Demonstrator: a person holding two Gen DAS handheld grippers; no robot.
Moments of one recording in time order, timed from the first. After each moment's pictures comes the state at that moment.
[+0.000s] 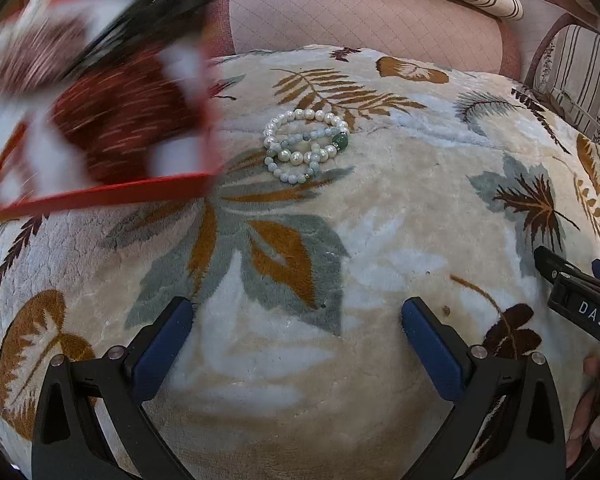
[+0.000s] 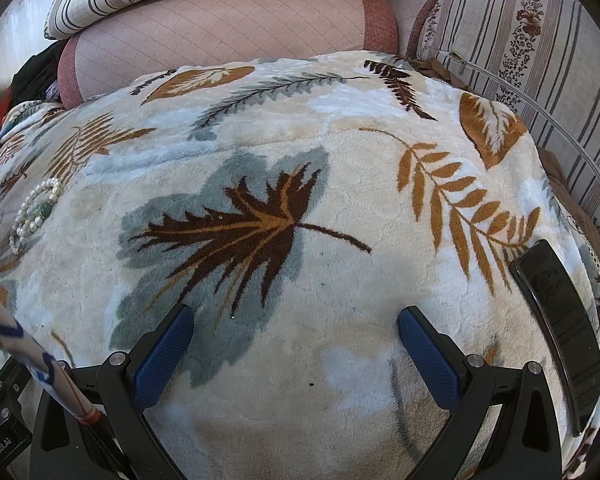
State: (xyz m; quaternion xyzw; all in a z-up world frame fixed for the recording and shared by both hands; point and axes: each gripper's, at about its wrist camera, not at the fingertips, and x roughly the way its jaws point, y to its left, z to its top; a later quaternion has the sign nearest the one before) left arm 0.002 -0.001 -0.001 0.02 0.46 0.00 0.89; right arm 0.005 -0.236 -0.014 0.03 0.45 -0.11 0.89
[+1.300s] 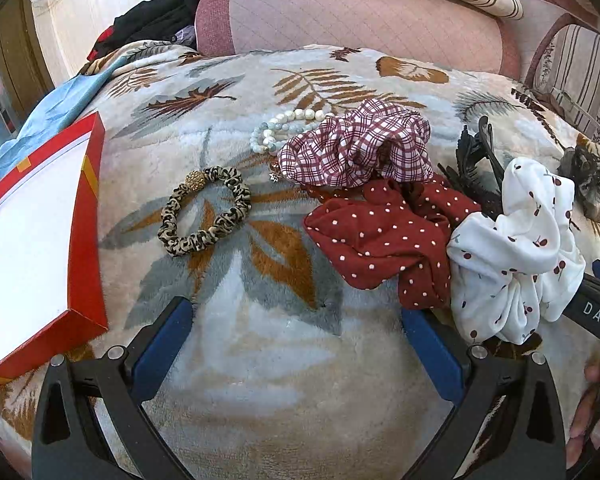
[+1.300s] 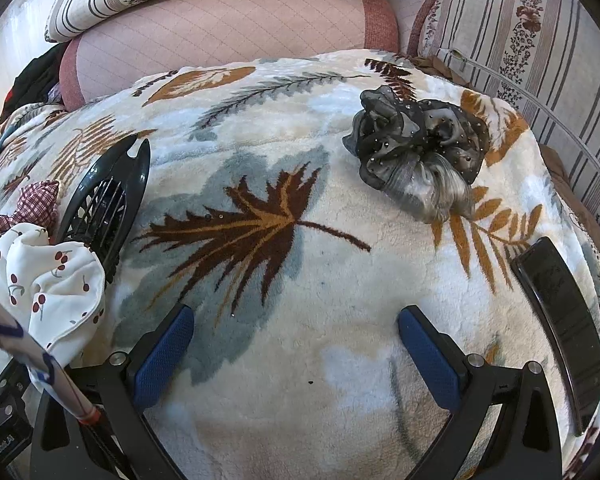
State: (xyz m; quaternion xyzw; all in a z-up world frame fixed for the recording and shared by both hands) left arm 0.002 -0.003 0.002 0.02 0.46 0.00 0.89; right arm 0.005 -0.239 -0.013 0.04 0.45 -0.10 0.89
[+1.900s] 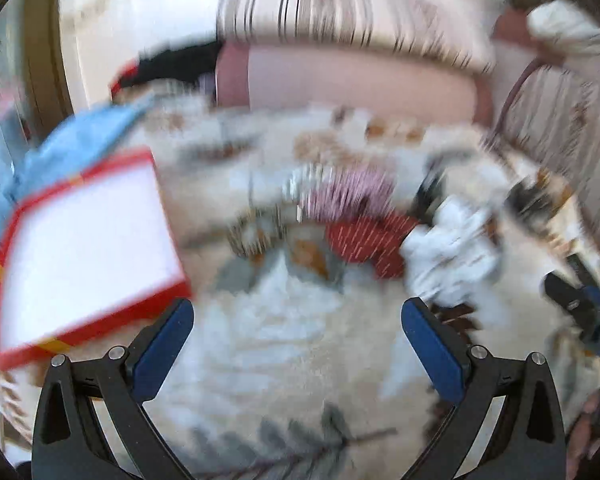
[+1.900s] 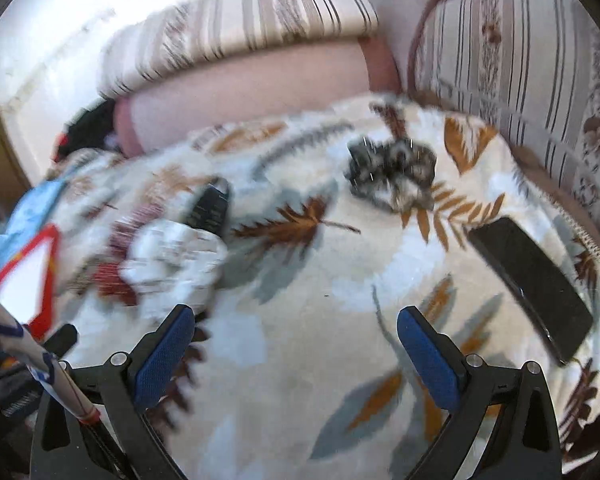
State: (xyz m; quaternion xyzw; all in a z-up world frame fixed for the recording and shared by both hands) left arm -0.101 0.028 0.084 0.00 0.35 -0.02 0.94; right arm -0.108 -0.225 0.052 0.10 0.35 -0.04 0.93
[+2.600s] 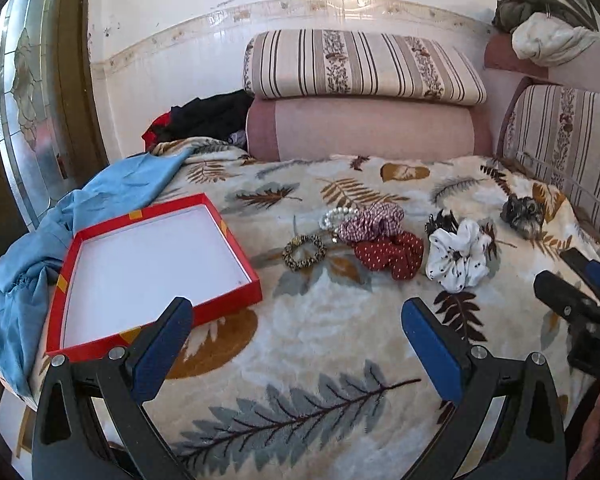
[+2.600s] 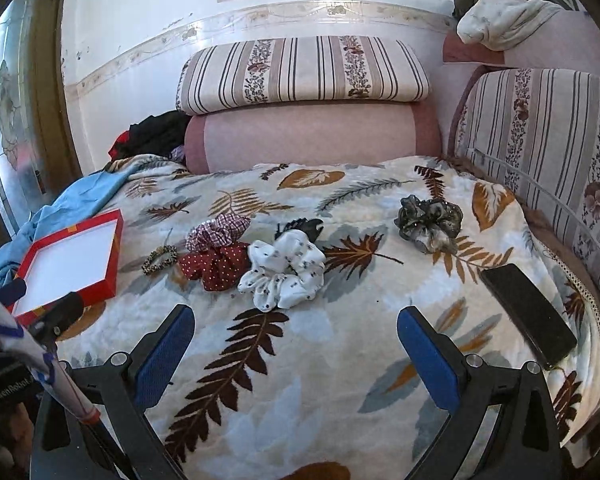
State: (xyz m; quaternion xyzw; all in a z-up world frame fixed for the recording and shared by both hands) left arm -0.156 0.049 0.095 0.04 0.29 0.01 0.96; right arm -0.159 -0.178 0.075 0.04 0.29 0.02 0.96
